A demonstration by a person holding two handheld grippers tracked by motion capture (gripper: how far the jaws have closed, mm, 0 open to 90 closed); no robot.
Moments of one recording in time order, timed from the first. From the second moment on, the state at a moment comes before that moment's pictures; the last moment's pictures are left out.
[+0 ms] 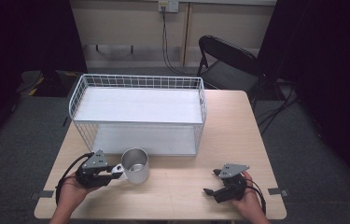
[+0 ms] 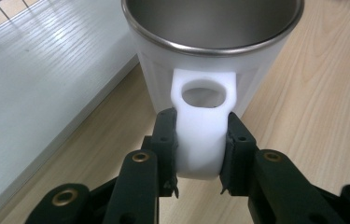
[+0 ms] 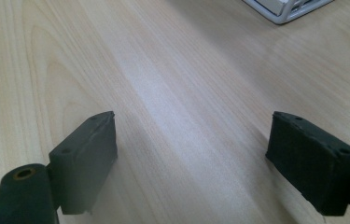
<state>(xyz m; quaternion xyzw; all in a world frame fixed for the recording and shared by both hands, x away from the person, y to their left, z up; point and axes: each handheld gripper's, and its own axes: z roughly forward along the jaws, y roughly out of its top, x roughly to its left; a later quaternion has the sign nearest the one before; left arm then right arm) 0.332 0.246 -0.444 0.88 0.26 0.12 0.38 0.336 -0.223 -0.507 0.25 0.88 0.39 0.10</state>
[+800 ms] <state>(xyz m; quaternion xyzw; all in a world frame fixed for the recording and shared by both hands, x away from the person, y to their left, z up) 0.325 0.248 -0.445 0.88 0.26 0.12 0.39 0.336 -0.224 -0.507 0.25 0.88 0.39 0.10</state>
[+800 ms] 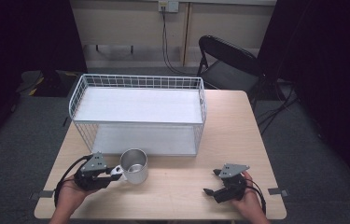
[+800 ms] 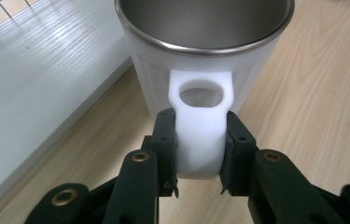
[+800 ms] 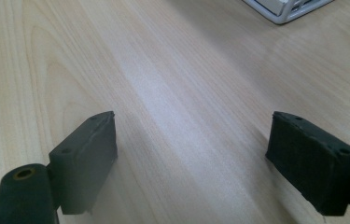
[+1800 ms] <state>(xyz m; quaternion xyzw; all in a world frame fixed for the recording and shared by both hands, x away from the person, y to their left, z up) 0.332 0.242 -0.446 0.87 0.28 0.11 0.38 0.336 -0.224 -0.507 0.25 0.88 0.39 0.11</state>
